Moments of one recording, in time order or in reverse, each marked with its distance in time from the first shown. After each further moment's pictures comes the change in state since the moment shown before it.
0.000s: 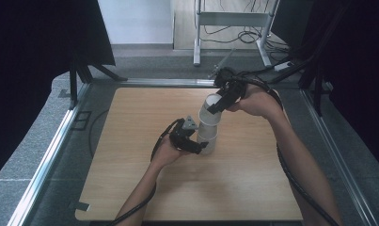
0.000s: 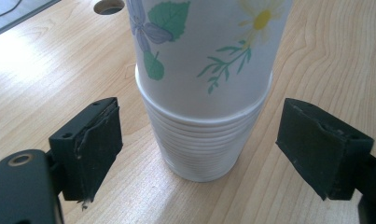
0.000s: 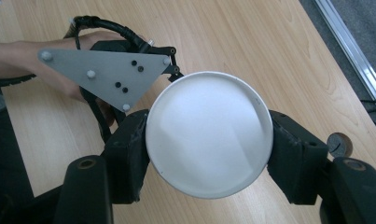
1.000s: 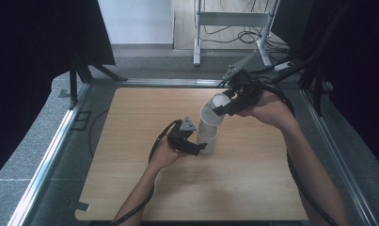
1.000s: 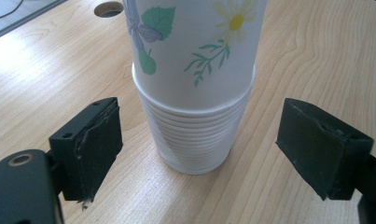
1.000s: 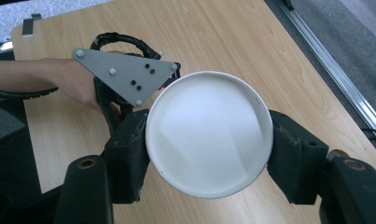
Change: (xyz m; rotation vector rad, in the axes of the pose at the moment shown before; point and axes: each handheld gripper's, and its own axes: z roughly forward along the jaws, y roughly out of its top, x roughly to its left) left arm -0.004 -0.002 -0.013 -0.012 -0.003 -0.004; right arm 0.015 -0.029 -0.028 -0.168 -0.008 -0.002
